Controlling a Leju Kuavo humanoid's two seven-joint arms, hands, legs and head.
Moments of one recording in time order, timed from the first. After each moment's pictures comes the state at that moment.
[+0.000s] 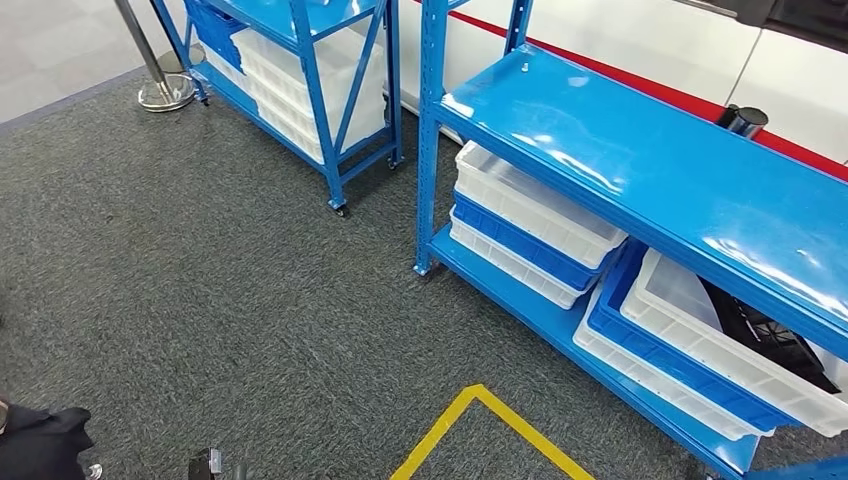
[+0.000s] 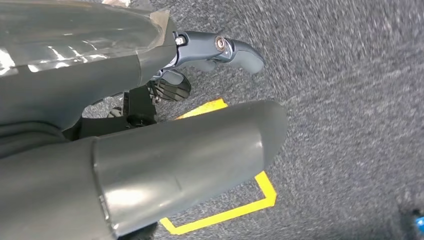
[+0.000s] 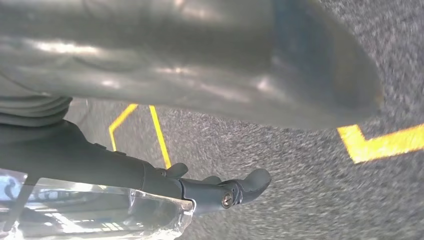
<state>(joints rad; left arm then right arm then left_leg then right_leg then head) -0.17 -0.14 0.40 -0.24 0.23 -0.03 -0.37 -0.08 0.14 -1.08 -0.22 0.14 -0.28 -0.02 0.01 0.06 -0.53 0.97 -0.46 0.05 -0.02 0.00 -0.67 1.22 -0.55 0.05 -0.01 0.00</state>
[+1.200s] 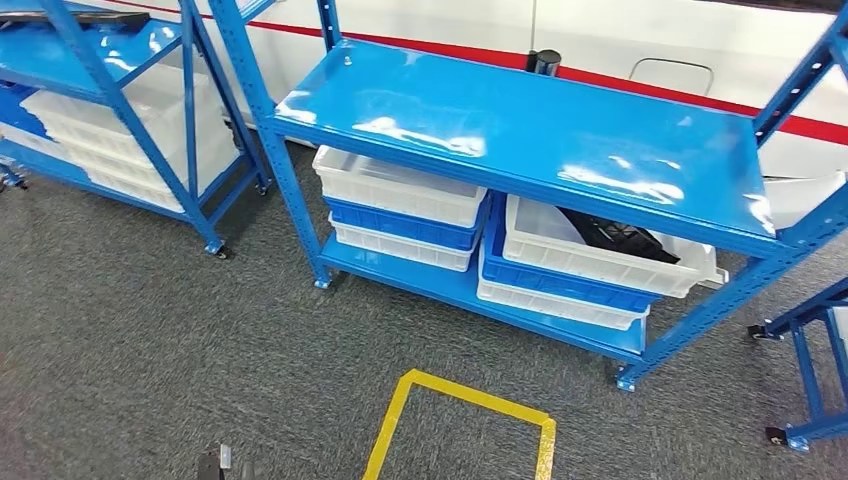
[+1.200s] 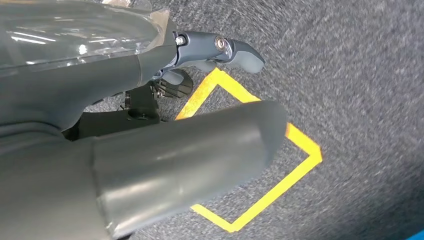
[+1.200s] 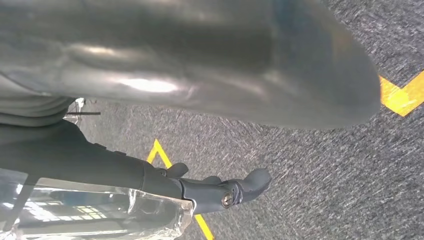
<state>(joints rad) -0.18 -0.15 0.38 -0.24 0.23 -0.01 -0.35 -0.08 0.14 -1.08 -0.22 0.14 -0.29 -0.01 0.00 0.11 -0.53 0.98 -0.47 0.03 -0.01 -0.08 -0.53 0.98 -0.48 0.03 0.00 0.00</state>
